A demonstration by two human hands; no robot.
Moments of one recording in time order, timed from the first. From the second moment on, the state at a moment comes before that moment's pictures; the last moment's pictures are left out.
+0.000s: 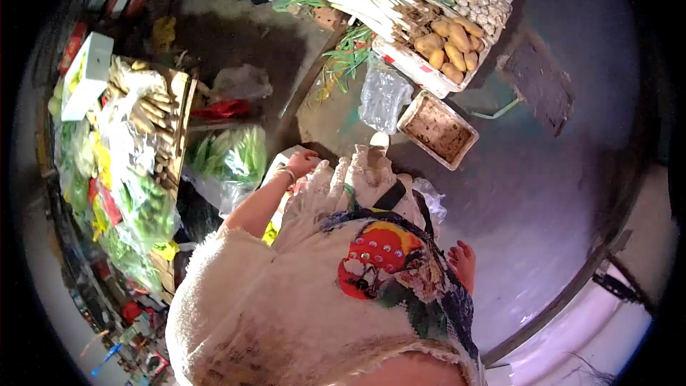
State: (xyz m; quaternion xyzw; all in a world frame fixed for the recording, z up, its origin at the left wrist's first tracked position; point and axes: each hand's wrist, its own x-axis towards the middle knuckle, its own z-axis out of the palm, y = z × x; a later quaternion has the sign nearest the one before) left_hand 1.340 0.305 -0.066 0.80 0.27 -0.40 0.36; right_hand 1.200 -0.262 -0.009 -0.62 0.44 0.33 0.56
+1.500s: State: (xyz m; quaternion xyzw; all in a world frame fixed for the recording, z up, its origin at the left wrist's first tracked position) left_hand 1.173 0.135 -0.053 0.62 0.53 -0.19 0.54; right_hand 1.401 -0.391 -0.055 -0.70 0.25 0.47 0.48
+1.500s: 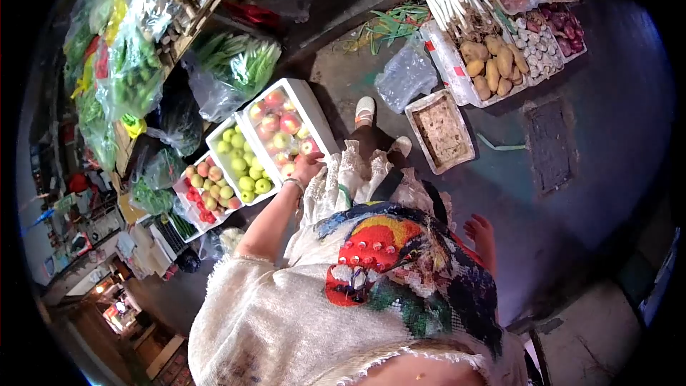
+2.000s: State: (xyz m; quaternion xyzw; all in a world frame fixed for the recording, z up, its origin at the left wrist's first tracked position) left_hand 1.182 0.143 -0.053 0.66 0.50 -0.21 0.52; right_hand 1.387 -0.401 -0.094 -0.65 0.21 0.51 0.53
